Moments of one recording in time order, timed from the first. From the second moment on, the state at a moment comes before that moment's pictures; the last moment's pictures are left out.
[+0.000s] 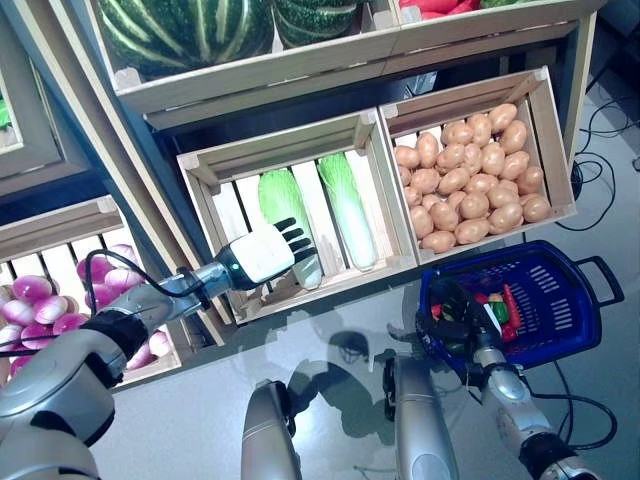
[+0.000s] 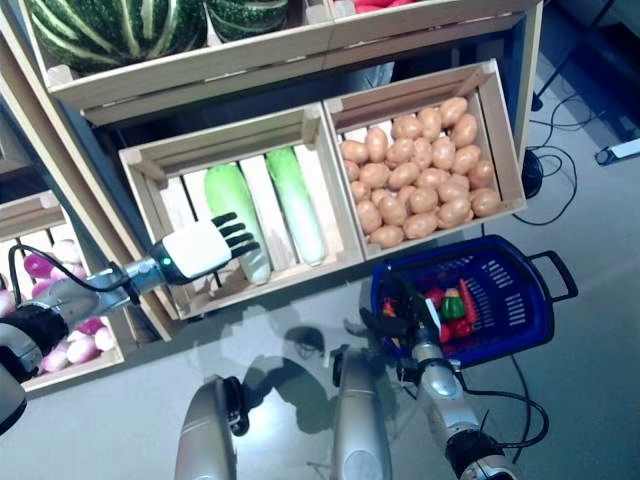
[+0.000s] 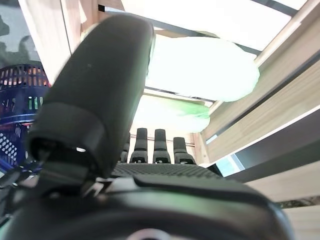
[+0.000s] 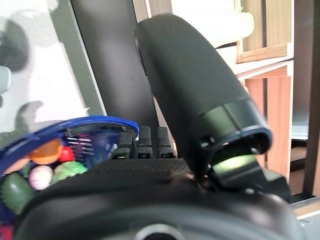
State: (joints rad) left arm -0.84 0.94 -0.99 0.76 1.20 -0.33 0.76; right arm -0.21 -0.46 0.36 0.65 0.60 -0.34 -0.13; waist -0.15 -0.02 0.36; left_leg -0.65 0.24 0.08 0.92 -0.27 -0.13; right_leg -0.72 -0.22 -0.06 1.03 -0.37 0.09
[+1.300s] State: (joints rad) left arm -1.00 1.04 -1.00 0.73 1.42 -0.28 0.82; right arm -0.29 -0.53 0.31 0.58 0.68 -0.33 -0.18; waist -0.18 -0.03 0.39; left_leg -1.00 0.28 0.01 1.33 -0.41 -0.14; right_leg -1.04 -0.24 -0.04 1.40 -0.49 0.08
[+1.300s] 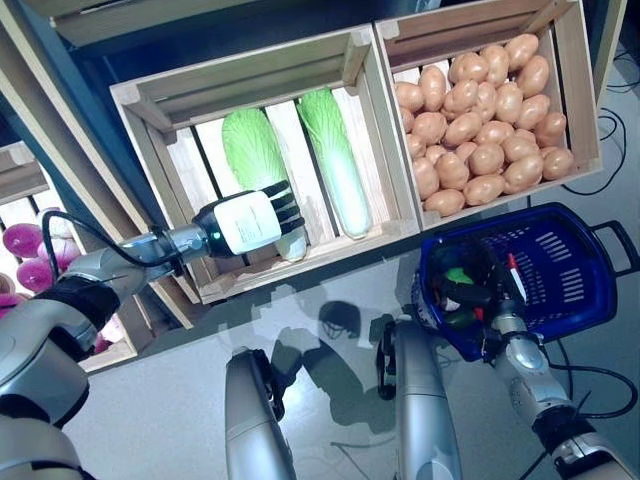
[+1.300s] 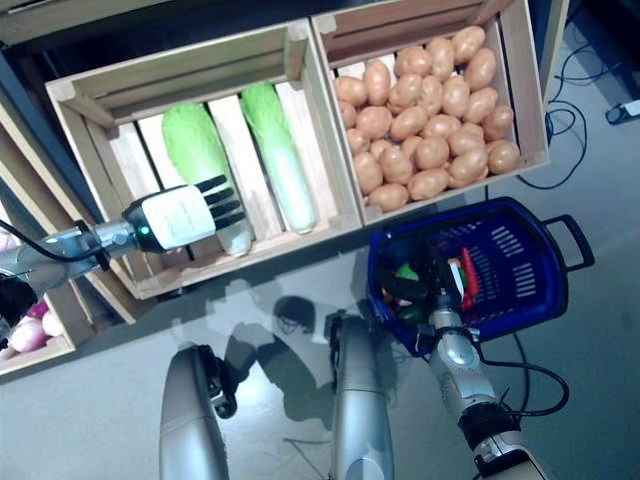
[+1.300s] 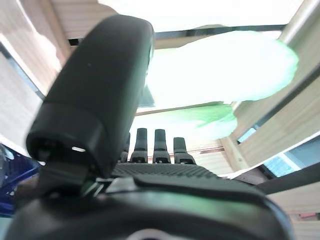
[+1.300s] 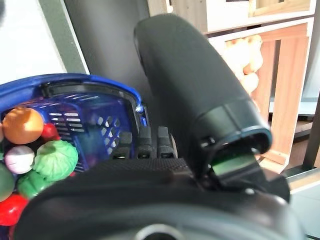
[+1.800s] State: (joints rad) left arm -1.00 1.03 -1.00 0.71 1.46 -0.32 0.81; right arm -0.29 -0.54 0.31 0.53 0.68 -0.32 -0.20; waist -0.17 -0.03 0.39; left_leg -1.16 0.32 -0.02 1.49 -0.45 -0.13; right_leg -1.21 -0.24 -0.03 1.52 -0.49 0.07
